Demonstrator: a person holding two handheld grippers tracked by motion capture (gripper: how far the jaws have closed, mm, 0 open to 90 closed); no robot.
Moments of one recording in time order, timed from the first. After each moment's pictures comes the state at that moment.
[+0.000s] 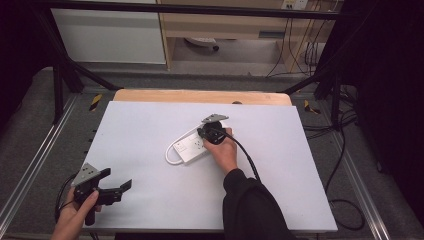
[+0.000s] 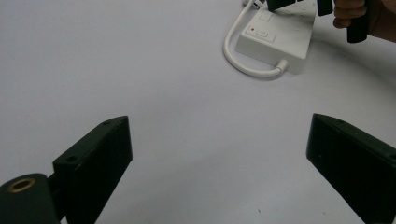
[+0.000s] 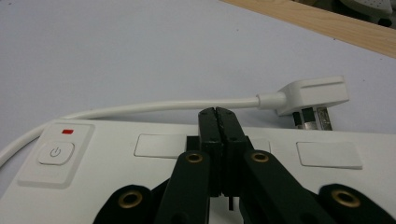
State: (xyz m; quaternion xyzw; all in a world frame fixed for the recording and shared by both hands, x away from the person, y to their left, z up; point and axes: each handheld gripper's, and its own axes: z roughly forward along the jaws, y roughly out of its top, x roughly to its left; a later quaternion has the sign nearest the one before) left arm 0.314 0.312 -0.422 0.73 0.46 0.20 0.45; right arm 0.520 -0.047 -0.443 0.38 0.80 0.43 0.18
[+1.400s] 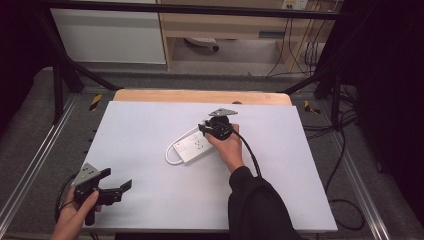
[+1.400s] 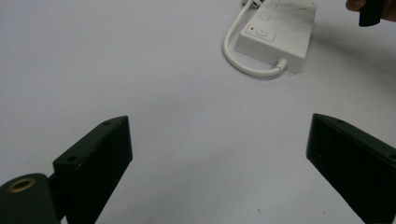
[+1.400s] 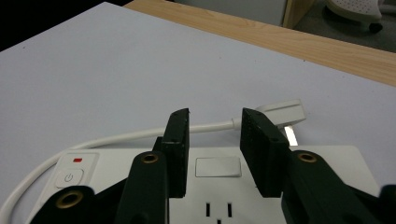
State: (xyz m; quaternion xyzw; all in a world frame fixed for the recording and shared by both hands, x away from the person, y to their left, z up) left arm 0.314 0.312 -0.422 0.74 0.46 0.20 0.45; right arm 0.521 -0.065 -0.420 0.41 0.77 0.46 0.18
